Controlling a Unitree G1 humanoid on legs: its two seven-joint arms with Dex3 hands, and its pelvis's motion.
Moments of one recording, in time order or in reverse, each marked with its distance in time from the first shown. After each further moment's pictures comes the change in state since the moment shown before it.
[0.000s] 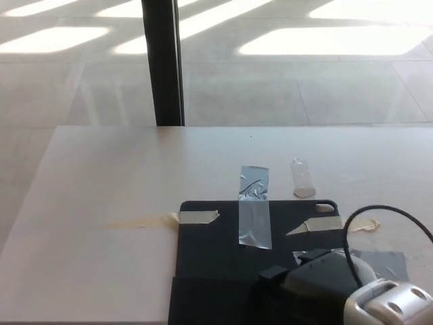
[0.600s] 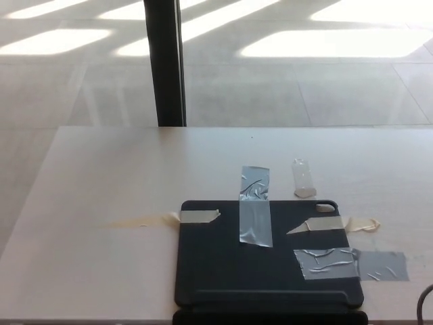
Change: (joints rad) left_arm -0.011 0.031 -0.002 0.002 -0.022 0.000 0.015; right_arm 0.456 -0.028 -0.235 -0.262 -0.012 0.097 0.148
